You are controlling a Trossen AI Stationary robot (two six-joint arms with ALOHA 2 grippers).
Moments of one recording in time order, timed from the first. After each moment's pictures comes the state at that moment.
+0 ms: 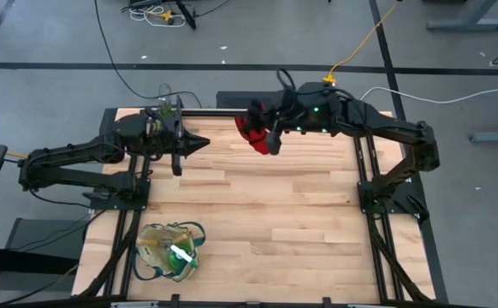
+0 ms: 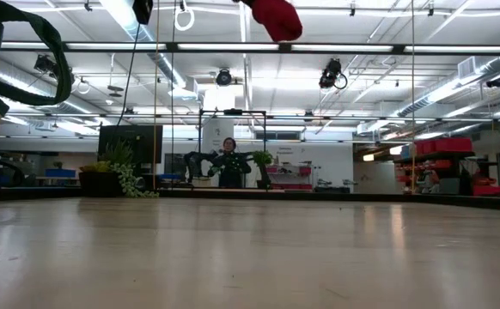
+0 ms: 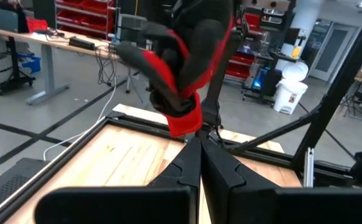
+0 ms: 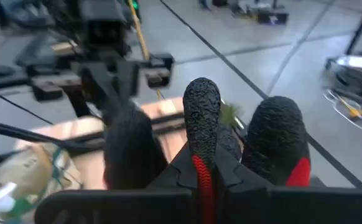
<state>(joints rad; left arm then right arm) 0.20 0.82 0.85 -0.07 0.05 -0.20 -0.11 1.57 1.85 -0.61 0.12 0.09</state>
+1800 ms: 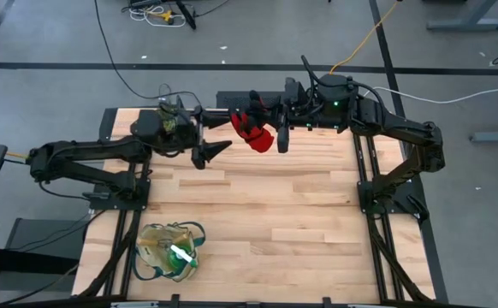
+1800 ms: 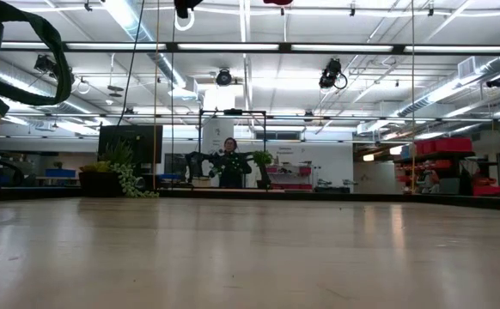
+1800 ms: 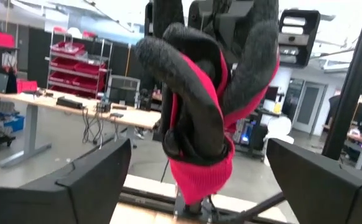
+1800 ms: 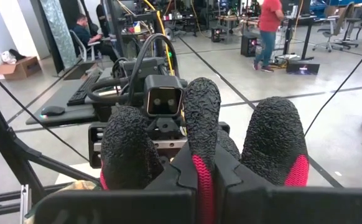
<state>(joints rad) 0.19 1.07 0.85 0.47 0.05 -0.22 -0.11 1.53 1.85 -0.44 0.01 0.06</state>
